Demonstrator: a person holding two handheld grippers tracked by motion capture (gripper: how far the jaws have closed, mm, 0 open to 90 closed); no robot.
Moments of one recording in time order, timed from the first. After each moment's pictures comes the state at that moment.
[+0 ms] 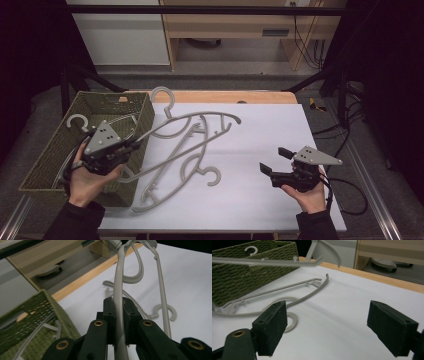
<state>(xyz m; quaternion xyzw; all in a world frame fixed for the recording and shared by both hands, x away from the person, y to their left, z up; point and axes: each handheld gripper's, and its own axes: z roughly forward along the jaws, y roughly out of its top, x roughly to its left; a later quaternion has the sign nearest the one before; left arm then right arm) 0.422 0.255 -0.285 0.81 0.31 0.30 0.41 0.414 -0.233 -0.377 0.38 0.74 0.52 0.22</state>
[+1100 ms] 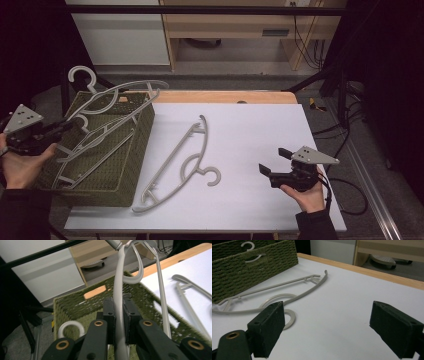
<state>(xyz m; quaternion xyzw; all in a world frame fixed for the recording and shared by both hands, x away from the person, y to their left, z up) 0.450 0.410 -0.290 0.73 0.42 0.37 0.39 0.417 -0.231 -0.381 0.38 0.74 0.51 0.22</state>
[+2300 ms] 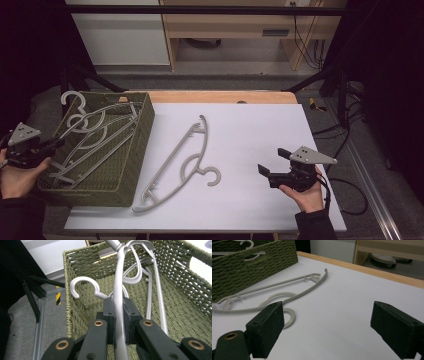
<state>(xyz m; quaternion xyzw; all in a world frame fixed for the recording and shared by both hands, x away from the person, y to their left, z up) 0.458 0.446 -0.350 0.74 0.48 0.34 0.33 0.417 -0.229 -0.383 0.38 0.74 0.50 0.22</state>
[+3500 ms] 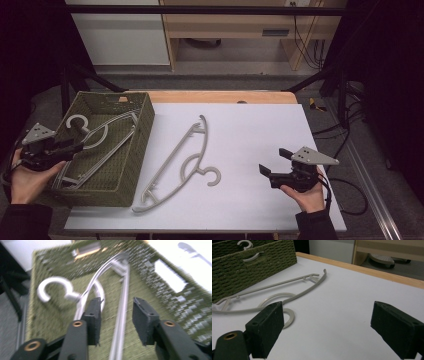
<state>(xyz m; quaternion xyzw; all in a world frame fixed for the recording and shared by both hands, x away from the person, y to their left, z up) 0.443 0.398 -0.333 0.76 0.46 0.30 0.36 0.416 -0.231 -0.383 0.39 0.74 0.50 0.22</state>
